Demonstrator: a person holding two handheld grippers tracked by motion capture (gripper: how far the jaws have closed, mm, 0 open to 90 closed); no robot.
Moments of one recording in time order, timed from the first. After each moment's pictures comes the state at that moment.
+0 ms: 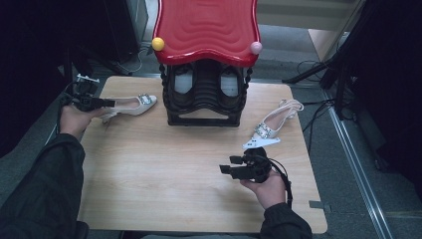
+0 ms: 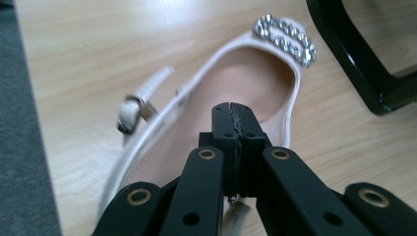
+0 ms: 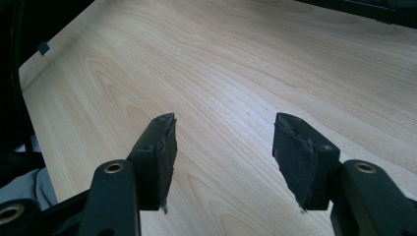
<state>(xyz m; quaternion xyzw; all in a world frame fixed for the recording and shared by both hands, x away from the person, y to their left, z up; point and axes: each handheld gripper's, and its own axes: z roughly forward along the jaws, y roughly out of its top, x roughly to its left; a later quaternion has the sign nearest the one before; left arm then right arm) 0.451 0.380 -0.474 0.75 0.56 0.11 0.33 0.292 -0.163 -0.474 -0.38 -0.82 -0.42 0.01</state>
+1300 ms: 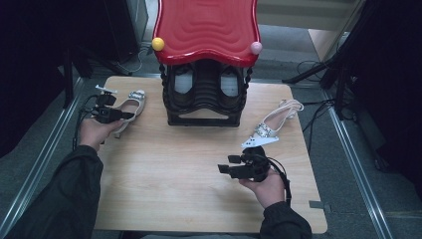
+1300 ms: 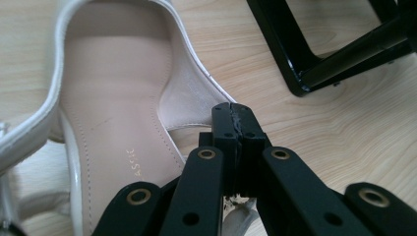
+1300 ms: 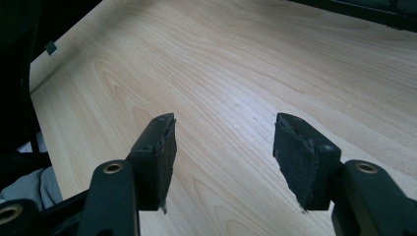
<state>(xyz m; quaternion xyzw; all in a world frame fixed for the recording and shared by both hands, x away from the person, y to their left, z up) 0.432 0.320 -0.491 0.72 0.59 0.02 0.36 0.293 -0.159 -0.471 -0.37 -0.83 -0.43 0.01</state>
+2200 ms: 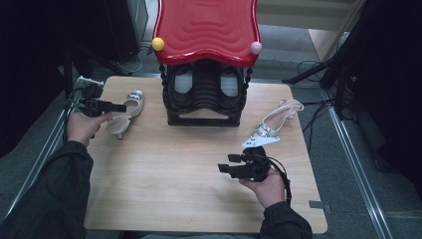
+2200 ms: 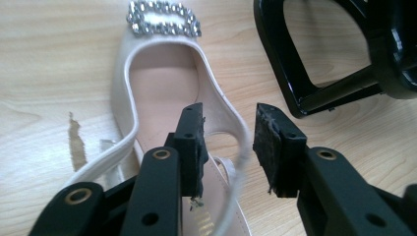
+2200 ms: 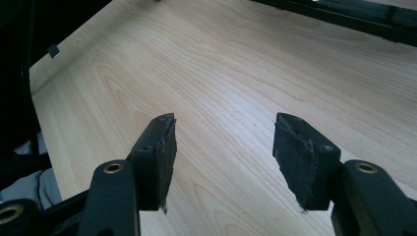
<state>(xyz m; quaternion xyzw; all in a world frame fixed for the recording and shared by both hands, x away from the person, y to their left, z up) 0.424 0.348 -0.451 0.70 0.61 0.05 0.36 0.292 -0.159 -0.467 -0.36 -0.82 -0.43 0.01</state>
